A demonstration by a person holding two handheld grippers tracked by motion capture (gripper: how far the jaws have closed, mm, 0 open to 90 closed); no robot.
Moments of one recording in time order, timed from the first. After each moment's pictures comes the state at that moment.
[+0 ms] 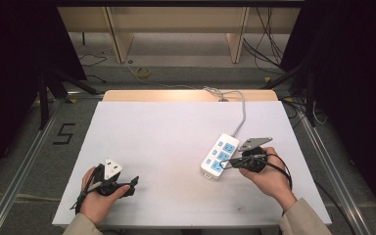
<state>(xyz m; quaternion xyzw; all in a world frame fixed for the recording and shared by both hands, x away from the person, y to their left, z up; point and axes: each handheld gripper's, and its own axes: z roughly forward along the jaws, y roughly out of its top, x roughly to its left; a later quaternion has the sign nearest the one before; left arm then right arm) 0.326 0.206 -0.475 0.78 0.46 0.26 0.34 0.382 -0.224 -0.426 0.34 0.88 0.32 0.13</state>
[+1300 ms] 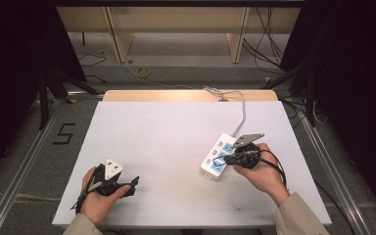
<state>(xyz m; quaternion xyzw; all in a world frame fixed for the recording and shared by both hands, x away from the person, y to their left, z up) 0.326 0.205 -0.475 0.78 0.46 0.26 0.34 0.392 -0.207 -0.422 0.33 0.88 0.31 0.12</state>
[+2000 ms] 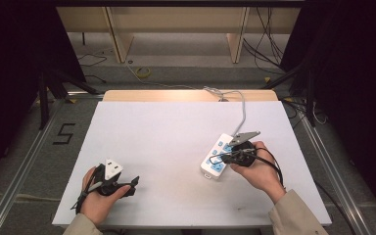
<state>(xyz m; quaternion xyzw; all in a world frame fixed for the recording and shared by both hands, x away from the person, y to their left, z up) 0.326 0.205 -0.475 0.78 0.46 0.26 0.34 0.397 -0.198 -0.421 0.33 0.88 0.31 0.12</state>
